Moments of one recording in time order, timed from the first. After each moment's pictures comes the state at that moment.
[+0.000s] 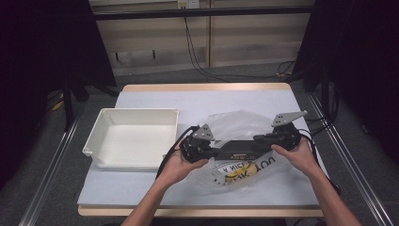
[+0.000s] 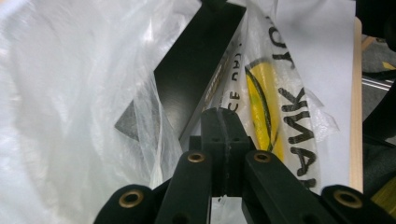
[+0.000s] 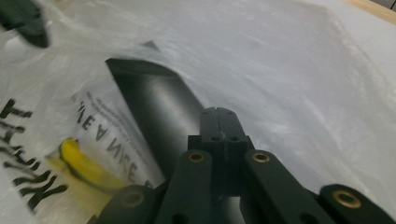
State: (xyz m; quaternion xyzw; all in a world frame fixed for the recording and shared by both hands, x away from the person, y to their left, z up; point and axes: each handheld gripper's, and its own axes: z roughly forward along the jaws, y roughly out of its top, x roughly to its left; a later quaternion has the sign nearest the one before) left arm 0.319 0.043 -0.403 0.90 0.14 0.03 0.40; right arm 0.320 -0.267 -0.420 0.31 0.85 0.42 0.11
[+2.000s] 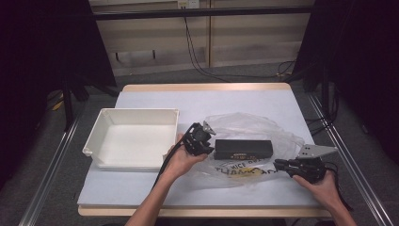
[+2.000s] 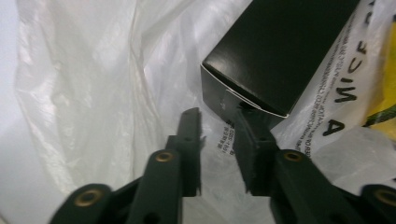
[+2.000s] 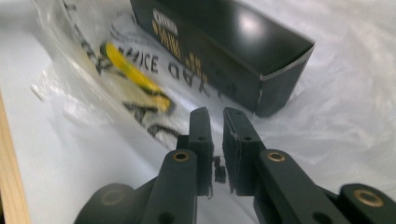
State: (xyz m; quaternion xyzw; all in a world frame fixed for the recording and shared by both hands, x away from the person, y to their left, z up) left arm 0.353 0.036 -0.431 0.93 0.22 0.08 0.29; right arm 0.237 -0.316 -0.460 0.35 0.82 0.43 0.14
